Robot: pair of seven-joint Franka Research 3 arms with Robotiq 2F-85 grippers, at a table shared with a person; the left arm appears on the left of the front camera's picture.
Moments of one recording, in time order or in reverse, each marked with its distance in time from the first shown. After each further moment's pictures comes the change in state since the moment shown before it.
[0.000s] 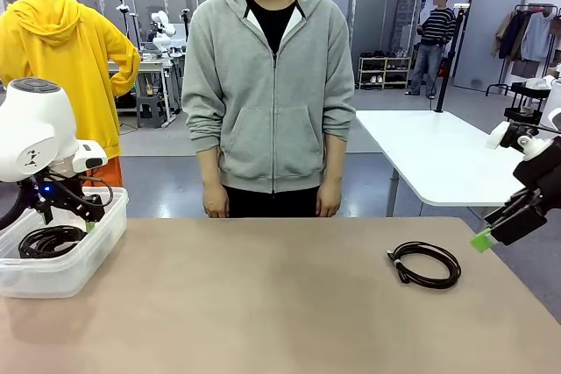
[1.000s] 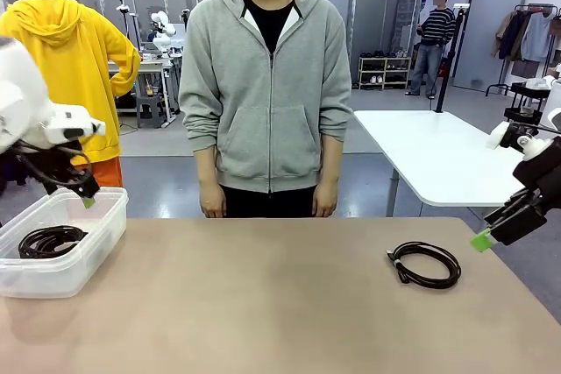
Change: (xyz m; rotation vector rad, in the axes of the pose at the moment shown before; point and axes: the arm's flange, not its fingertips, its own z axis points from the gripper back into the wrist) left arm -0.030 0.002 0.098 -0.111 -0.181 -0.248; right arm 0.000 0.000 0.000 0.000 0.000 0.000
